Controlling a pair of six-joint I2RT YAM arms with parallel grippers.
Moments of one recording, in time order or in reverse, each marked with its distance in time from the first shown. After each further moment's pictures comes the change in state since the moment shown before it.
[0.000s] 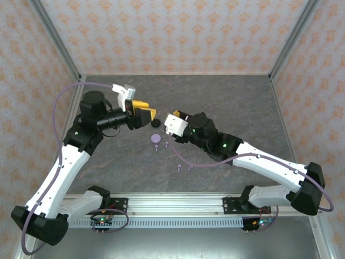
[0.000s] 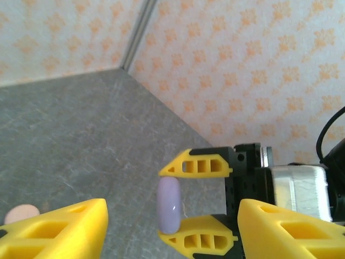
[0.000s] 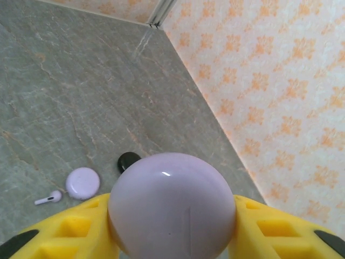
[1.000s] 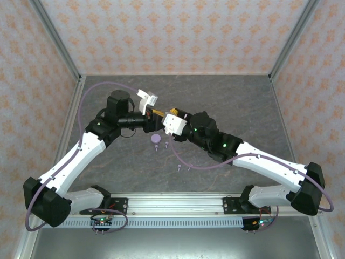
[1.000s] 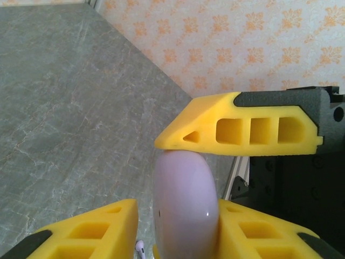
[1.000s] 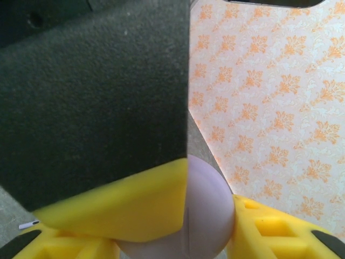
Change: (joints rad) left arm -0.119 0.175 -0.032 0.038 0.034 0.027; right arm -0.004 0.000 0.000 0.072 -0.040 -0.038
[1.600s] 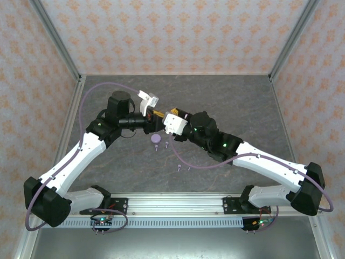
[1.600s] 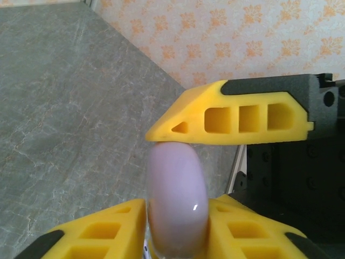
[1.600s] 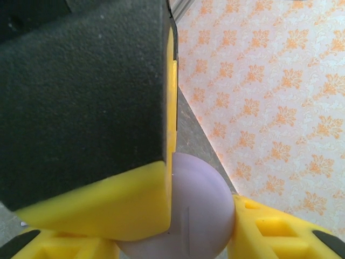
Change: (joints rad) left arm -0.007 0.000 -0.008 0.002 0.001 0.031; right arm -0.009 0.000 -0.004 -0.010 0.000 0.015
